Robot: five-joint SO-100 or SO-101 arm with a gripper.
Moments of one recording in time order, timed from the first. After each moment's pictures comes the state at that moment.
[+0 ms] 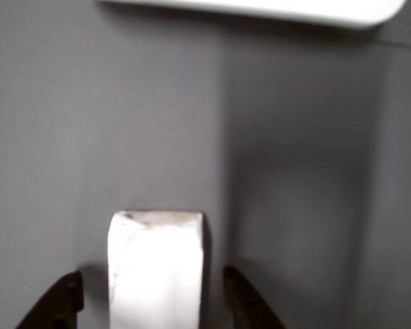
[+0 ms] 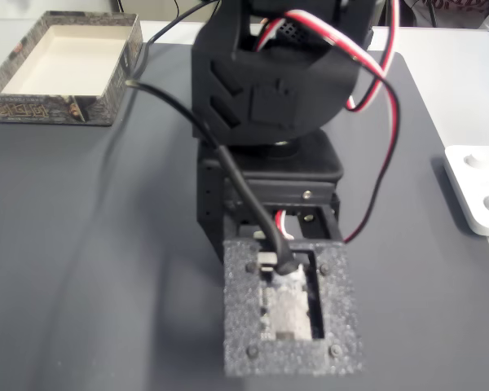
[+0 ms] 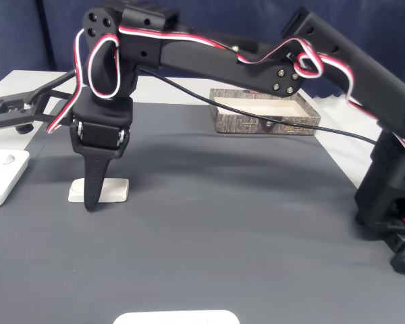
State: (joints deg) arm 21.7 25.0 16.0 89.9 19.4
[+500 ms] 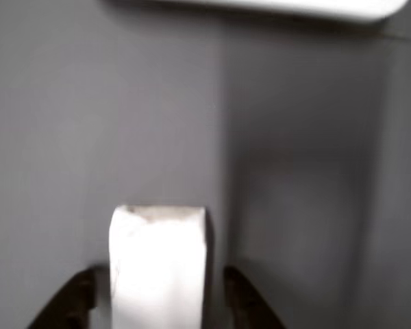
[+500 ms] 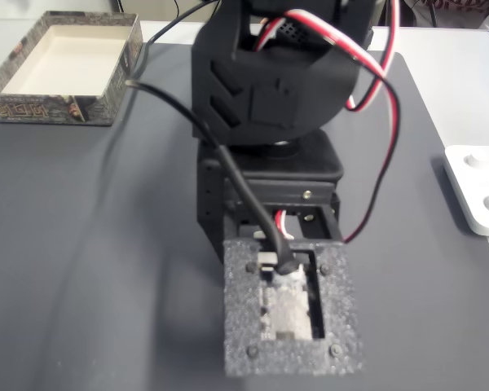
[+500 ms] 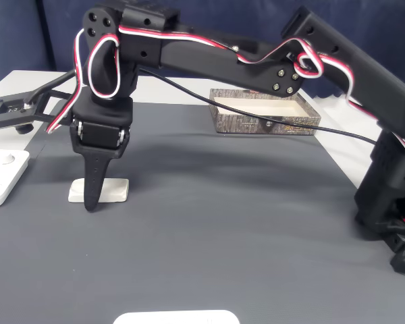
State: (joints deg) arm 21.7 25.0 16.0 91.1 19.4
